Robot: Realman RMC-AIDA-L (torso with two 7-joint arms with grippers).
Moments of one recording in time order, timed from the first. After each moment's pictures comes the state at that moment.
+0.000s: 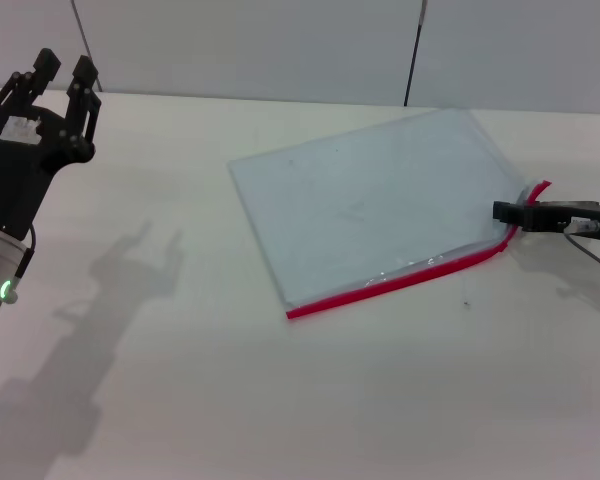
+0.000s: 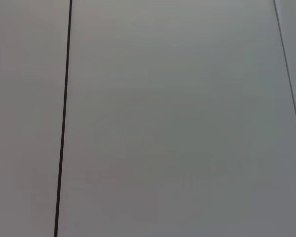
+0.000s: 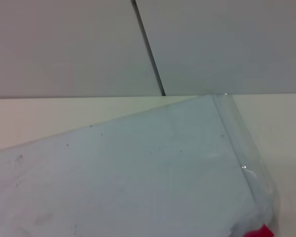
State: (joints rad) left arm -0.48 -2.02 -0.16 -0.13 1.66 1.53 -0.23; right arm 0.78 2.02 -0.67 -0.29 -2.12 -0.72 1.77
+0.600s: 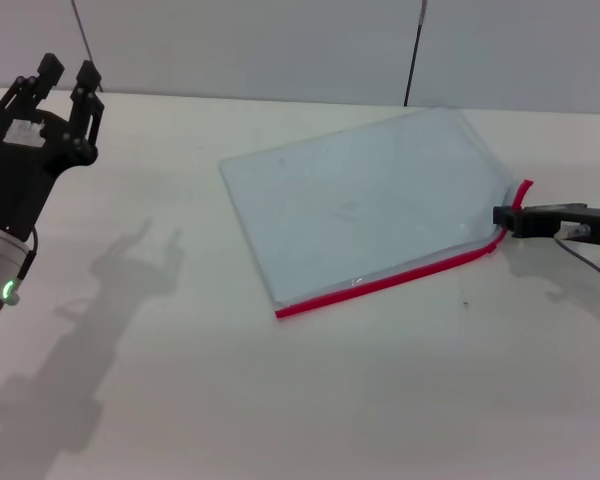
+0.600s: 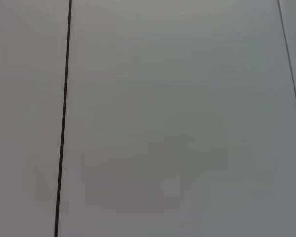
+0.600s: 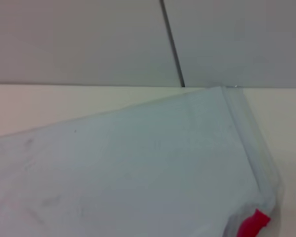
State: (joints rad) left arm -0.48 -2.02 -0.16 -0.13 1.66 1.51 -0.23; right arm 0.79 2.03 -0.70 -0.29 -2.13 -0.74 1.76
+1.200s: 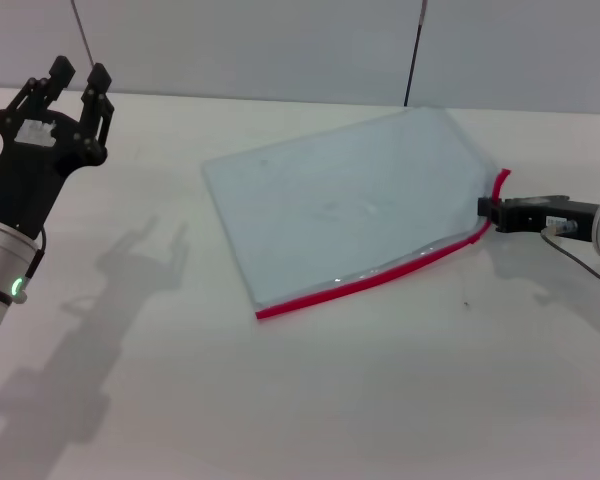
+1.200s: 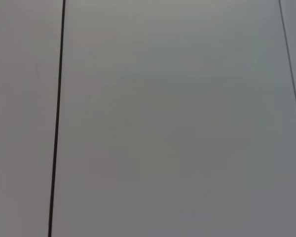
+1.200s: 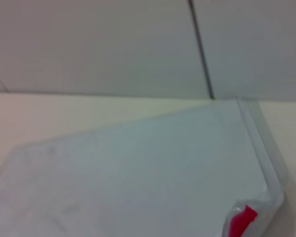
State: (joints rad) left arm -0.49 -2.03 -0.16 -0.13 1.66 1.48 -0.23; right arm 0.79 2.03 -0.68 -0.28 -2.05 -0.79 1.67
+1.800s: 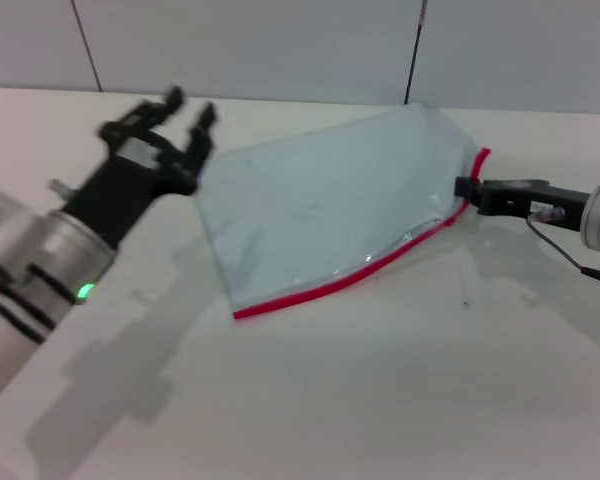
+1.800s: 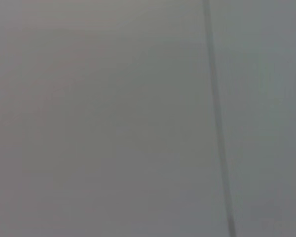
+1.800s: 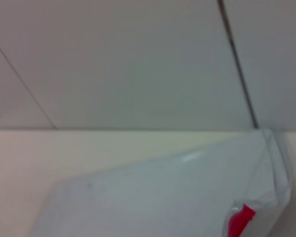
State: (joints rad) left arm -0.57 -2.03 -0.10 -0.14 1.82 1.36 -0.22; right arm 0.78 2.03 -0.68 -0.25 -1.88 -0.89 1.57
